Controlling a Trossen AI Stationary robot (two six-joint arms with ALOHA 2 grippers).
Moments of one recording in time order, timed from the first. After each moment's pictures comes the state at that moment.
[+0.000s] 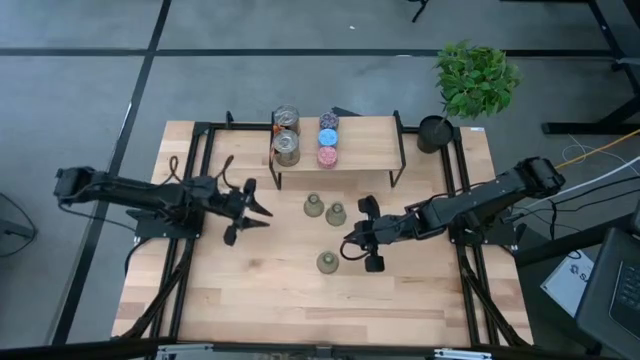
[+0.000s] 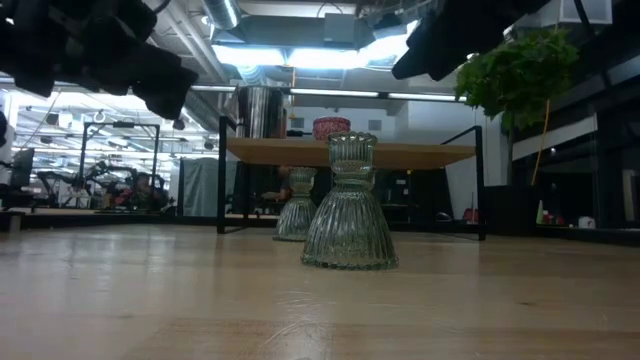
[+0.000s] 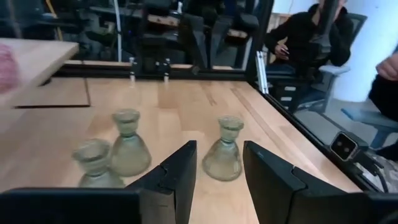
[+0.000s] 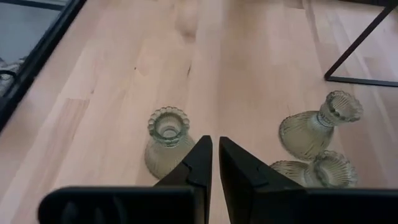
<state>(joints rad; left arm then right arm) 0.03 0.71 0.16 0.43 0.24 -0.08 0.34 1.44 0.93 -0.19 0.22 0.10</state>
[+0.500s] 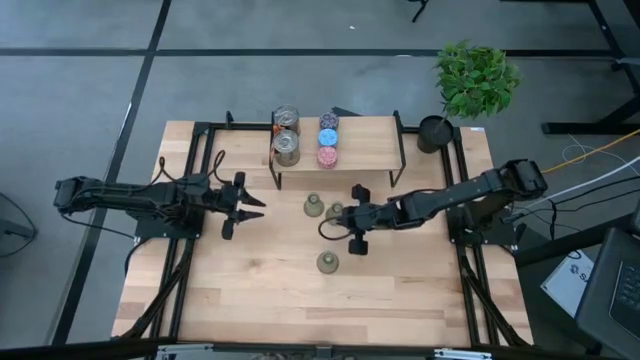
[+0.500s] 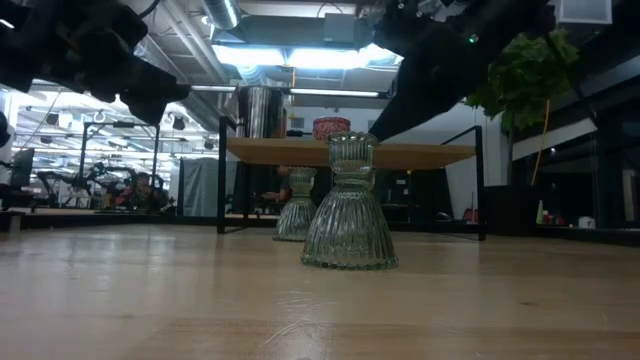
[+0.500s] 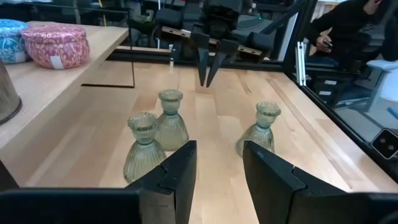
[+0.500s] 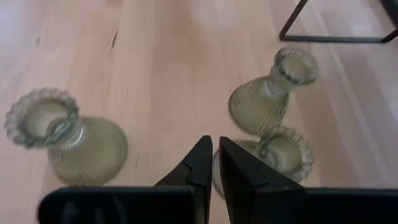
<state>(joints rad) 0.07 0.48 0.16 0.14 0.13 -0.08 0.21 1.57 0.93 -0.14 0.27 0.09</state>
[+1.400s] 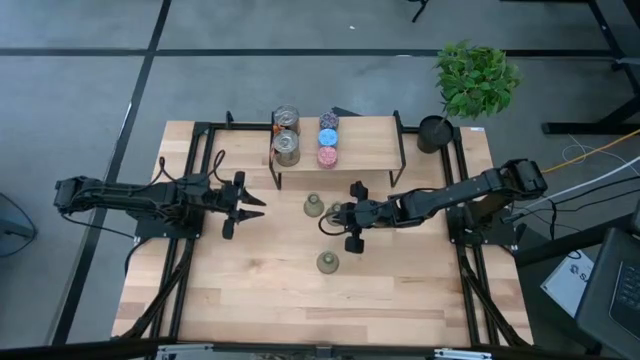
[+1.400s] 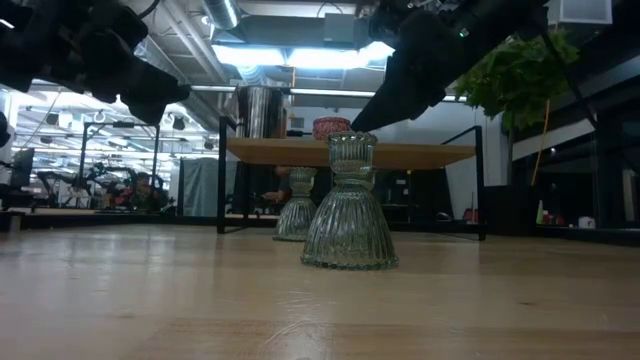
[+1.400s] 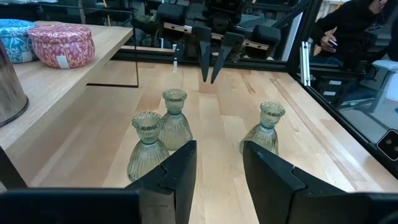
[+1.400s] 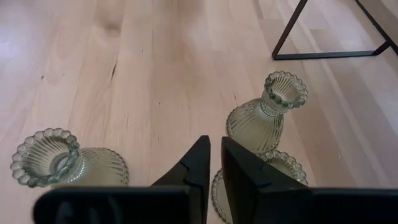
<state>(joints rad) 0.07 0.48 0.16 0.14 0.11 -0.08 0.19 1.57 0.93 -0.07 0.27 0.12</state>
